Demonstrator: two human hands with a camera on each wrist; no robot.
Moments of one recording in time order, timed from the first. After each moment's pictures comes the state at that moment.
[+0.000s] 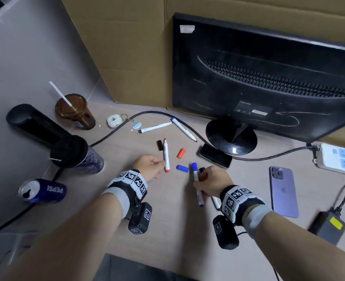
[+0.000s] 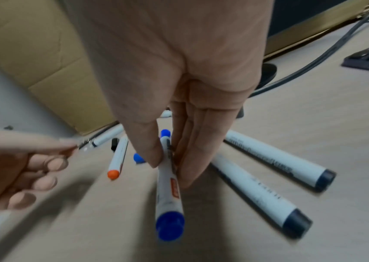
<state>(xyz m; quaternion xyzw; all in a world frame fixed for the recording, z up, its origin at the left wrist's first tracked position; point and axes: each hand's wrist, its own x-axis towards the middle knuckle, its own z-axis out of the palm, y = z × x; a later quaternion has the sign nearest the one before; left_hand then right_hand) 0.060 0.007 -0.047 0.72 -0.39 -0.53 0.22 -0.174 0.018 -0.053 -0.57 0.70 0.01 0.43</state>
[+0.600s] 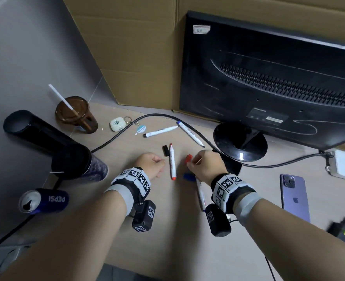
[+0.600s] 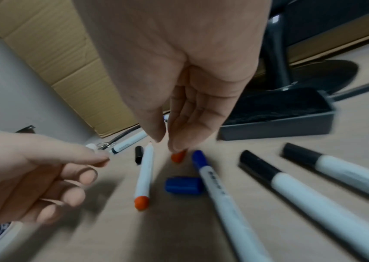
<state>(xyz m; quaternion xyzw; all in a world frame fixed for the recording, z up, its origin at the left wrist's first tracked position) 0.083 -0.030 -0.064 0.74 -0.39 -0.52 0.19 -0.121 -0.042 -0.043 -0.59 0.72 -0.05 0.37</state>
